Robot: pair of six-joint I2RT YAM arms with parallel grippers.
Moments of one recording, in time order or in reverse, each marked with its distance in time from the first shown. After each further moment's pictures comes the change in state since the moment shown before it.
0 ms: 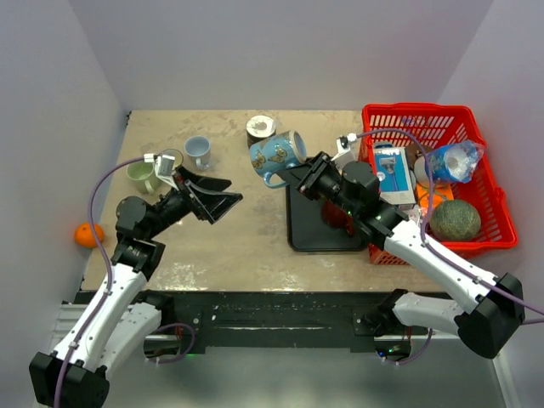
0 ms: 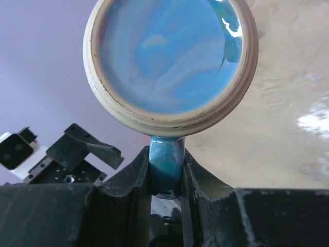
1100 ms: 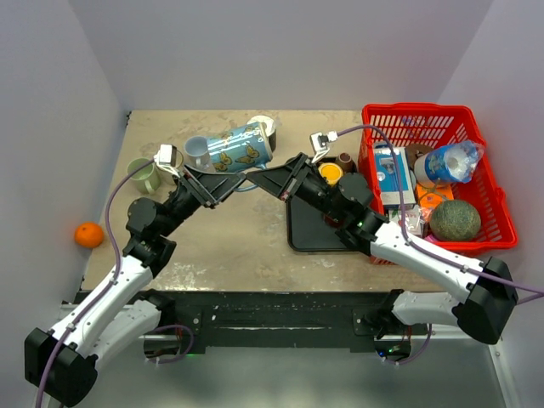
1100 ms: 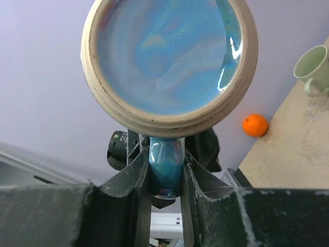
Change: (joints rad) left arm -0.182 0.095 0.001 0.241 -0.262 -0.533; right arm 0.177 0.072 -0.028 0.501 -0.151 0.115
